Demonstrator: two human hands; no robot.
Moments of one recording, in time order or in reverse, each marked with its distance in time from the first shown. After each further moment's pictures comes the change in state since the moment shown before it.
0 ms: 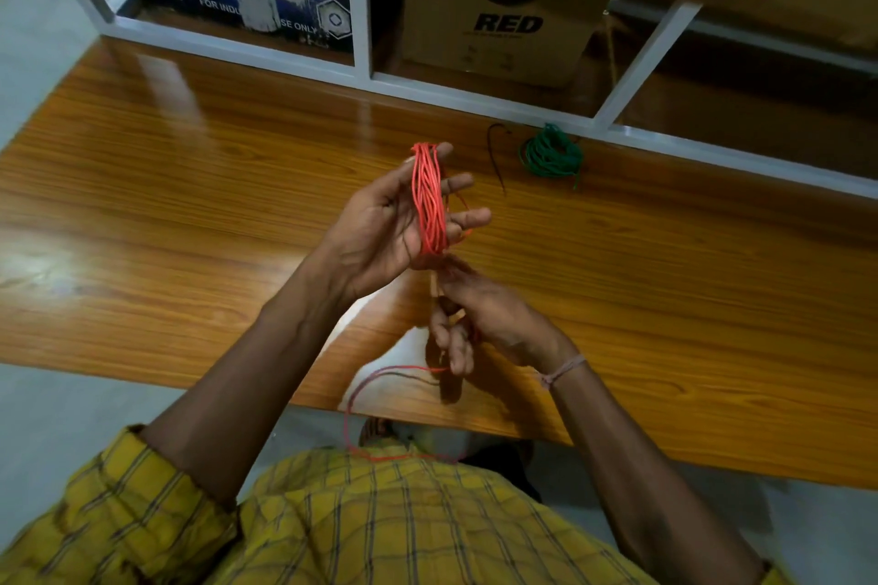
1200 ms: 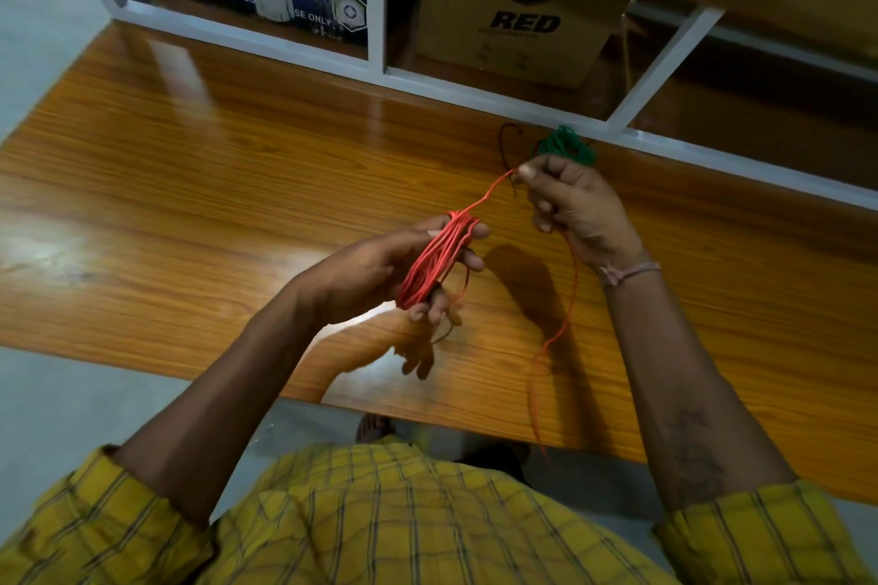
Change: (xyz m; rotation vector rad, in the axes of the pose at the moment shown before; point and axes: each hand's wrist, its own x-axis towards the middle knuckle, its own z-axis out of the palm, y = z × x) left_hand -0.032 -0.005 -0.029 0.612 -0.199 -0.177; right_hand 0.019 -0.073 -0.101 -0.129 0.403 -0.329
